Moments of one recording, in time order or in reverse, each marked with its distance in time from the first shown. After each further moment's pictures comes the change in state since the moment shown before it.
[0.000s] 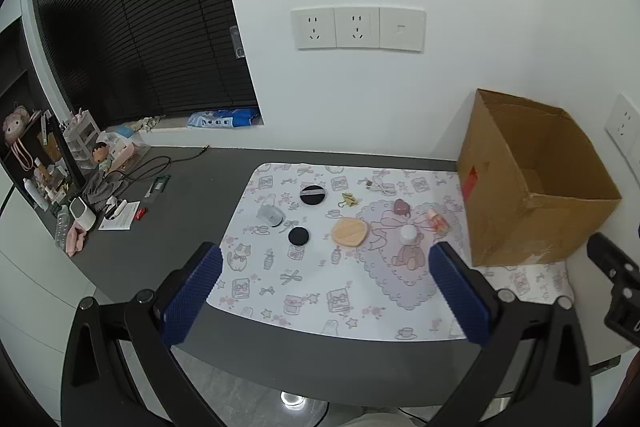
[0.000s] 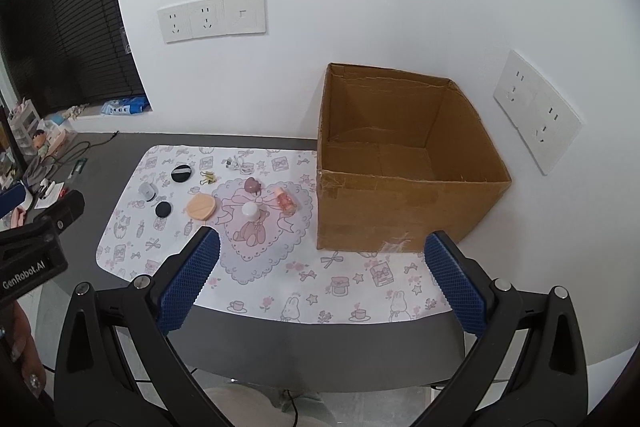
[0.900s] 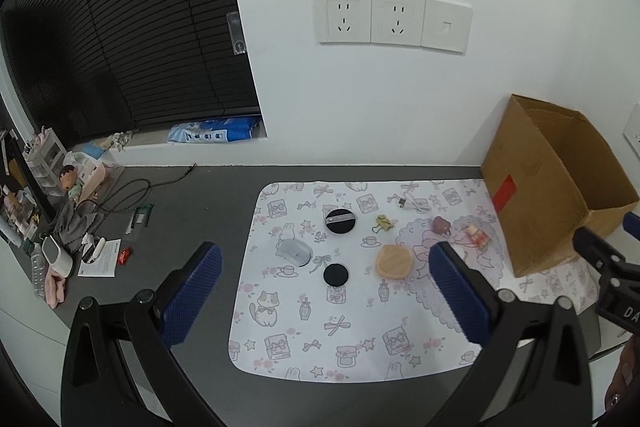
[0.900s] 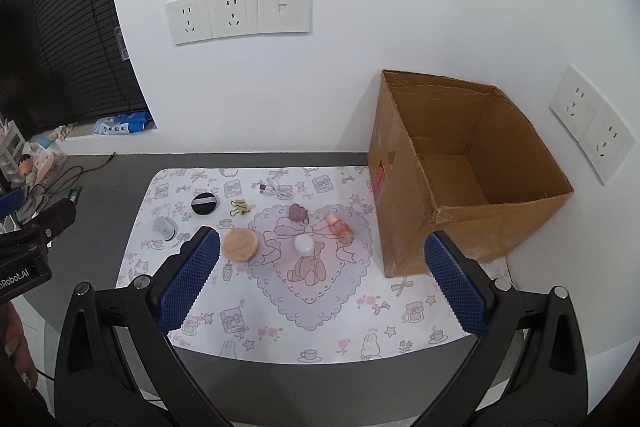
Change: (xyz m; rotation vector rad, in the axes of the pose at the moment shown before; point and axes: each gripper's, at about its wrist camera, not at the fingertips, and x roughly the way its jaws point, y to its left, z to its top) left arm 0.102 0.100 0.049 0.067 0.018 -0.133; right arm 0.071 0.119 0.040 0.056 0.008 -0.039
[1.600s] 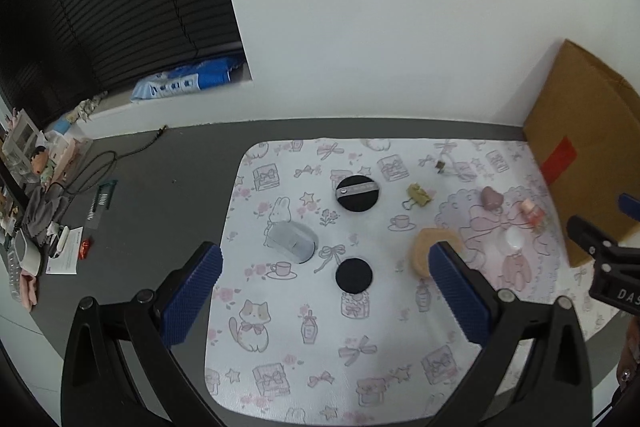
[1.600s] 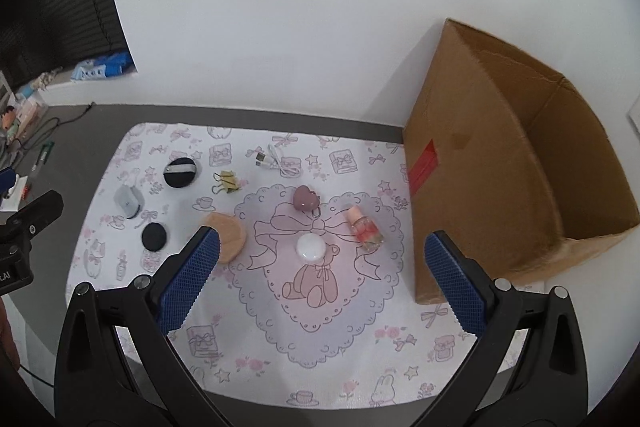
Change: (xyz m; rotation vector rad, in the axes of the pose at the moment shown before) left arm 0.149 0.014 -0.025 0.027 0.121 0.004; right arm 0.150 0.027 -0.016 -0.114 0.132 0.007
